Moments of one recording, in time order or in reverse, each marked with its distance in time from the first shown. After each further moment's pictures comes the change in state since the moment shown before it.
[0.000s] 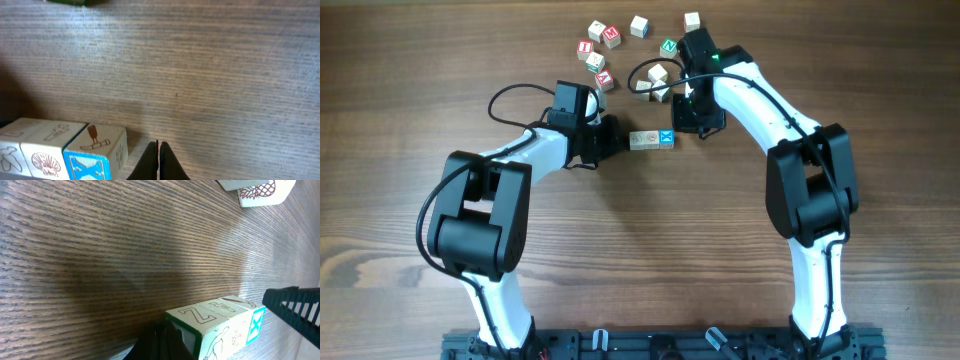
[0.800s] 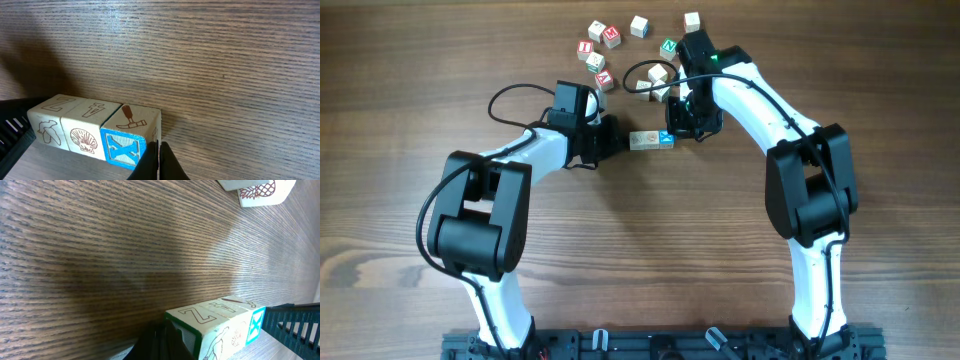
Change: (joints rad) left arm 0.000 0.000 0.000 0.000 0.000 0.000; right arm 0.003 0.000 0.000 -0.015 -0.142 0.000
